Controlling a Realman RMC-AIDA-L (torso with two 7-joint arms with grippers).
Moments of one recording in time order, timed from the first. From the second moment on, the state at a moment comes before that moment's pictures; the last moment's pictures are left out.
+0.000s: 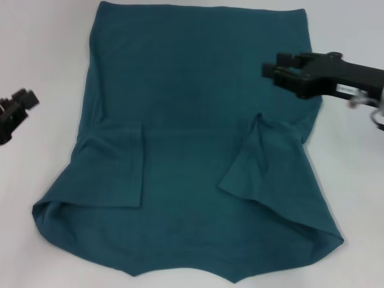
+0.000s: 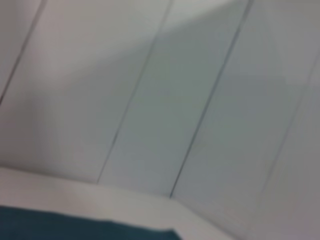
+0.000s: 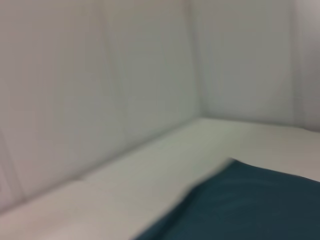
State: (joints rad) left arm -0.31 -2.10 0.45 0.76 1.64 1.54 -1.49; right arm 0.36 2.09 -1.19 -1.19 -1.67 -1.05 1.83
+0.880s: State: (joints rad) left arm -0.26 -2.06 0.55 1.16 2.15 1.68 -1.51; right arm 0.36 2.10 -1.04 -0.99 -1.74 -1.36 1.68
